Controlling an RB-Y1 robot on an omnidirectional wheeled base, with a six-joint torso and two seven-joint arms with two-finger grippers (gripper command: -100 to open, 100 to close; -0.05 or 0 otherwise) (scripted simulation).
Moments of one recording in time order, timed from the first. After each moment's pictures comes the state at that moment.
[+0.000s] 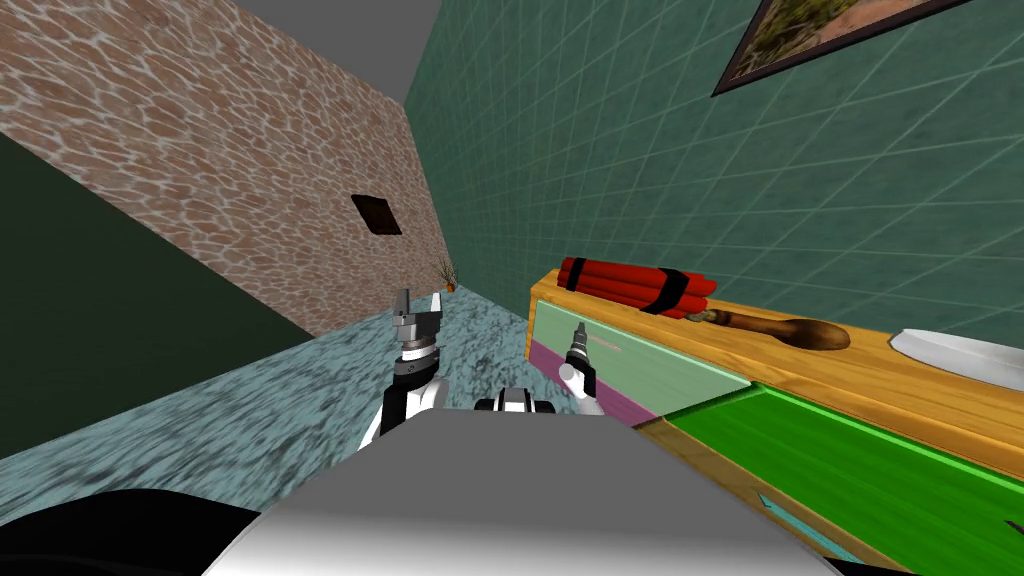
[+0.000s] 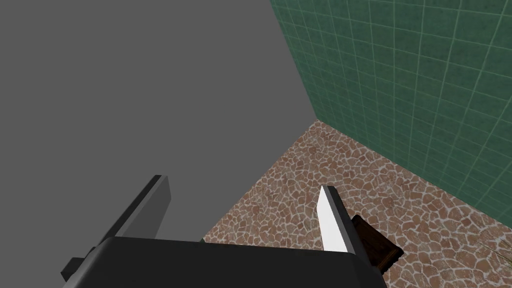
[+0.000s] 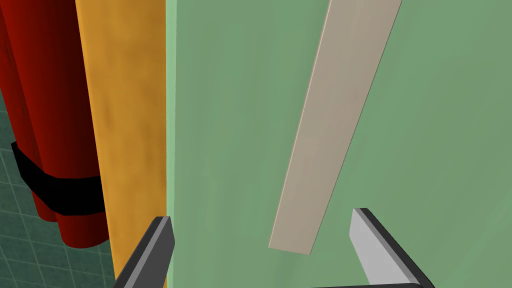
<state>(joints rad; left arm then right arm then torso) 0.46 0.04 -0.04 -2.26 0.09 -0.65 0.06 0.00 -0.06 0.02 -1.22 -0.99 -0.70 -2.11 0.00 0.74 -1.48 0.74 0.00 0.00</state>
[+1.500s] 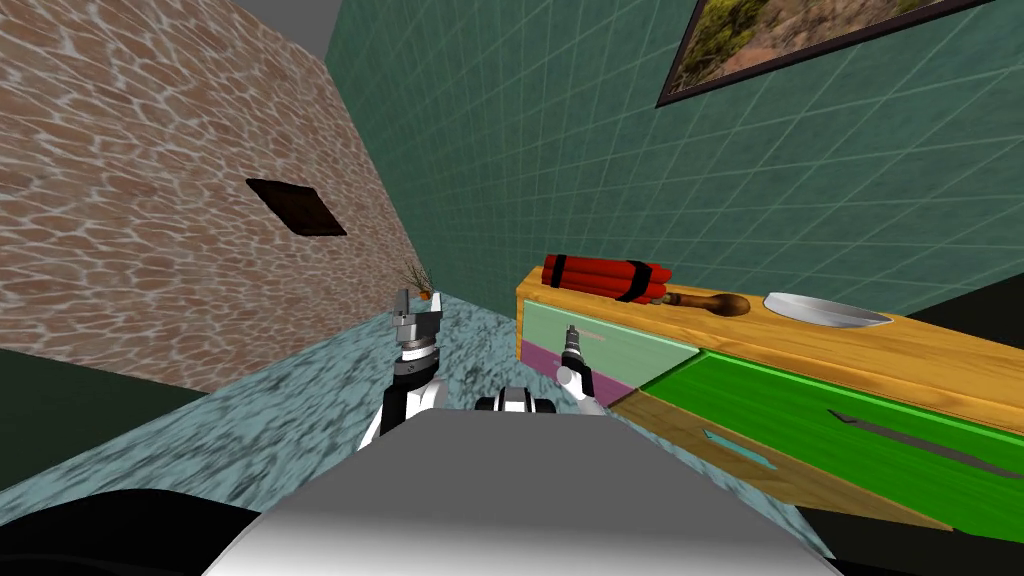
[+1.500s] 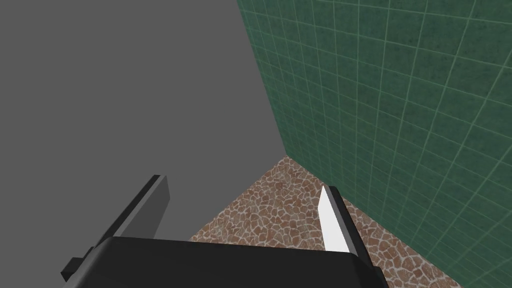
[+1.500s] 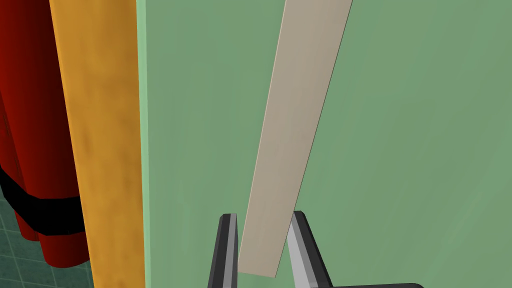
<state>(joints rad) 0.47 0.04 -0.04 -2.26 0.09 -0.65 0.06 0.00 -0.14 0.18 -1.22 -1.03 -0.70 -2.15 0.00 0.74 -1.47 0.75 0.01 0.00</state>
